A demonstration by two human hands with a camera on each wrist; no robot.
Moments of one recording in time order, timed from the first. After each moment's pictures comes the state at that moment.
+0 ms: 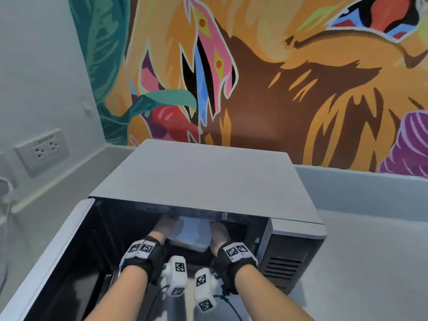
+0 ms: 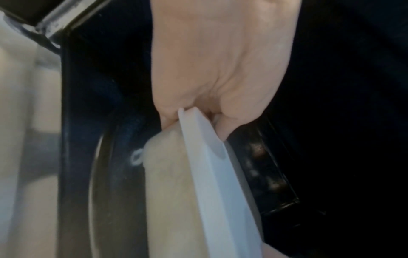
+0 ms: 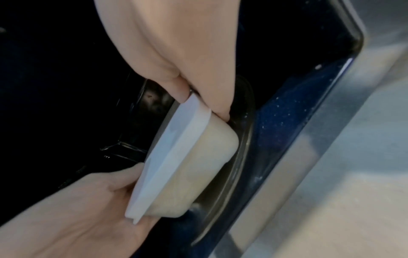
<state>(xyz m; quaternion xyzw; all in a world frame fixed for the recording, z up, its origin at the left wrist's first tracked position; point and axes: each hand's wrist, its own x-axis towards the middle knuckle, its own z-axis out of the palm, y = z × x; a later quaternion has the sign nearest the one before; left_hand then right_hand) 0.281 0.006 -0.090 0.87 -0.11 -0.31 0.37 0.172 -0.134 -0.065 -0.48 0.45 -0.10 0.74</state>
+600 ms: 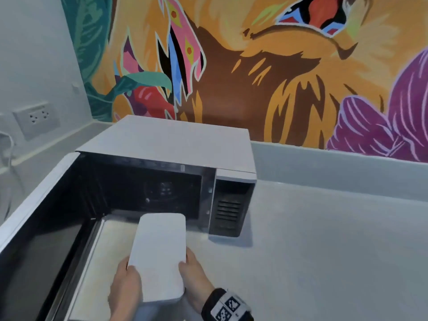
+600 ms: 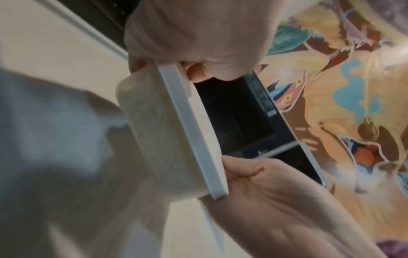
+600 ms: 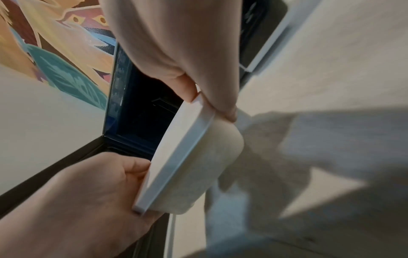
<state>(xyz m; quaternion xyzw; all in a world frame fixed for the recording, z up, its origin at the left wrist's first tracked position) 0.001 0.089 -0.083 0.82 0.12 -0.15 0.53 -0.039 -0.041 -0.116 -0.58 0.24 0.02 0.78</state>
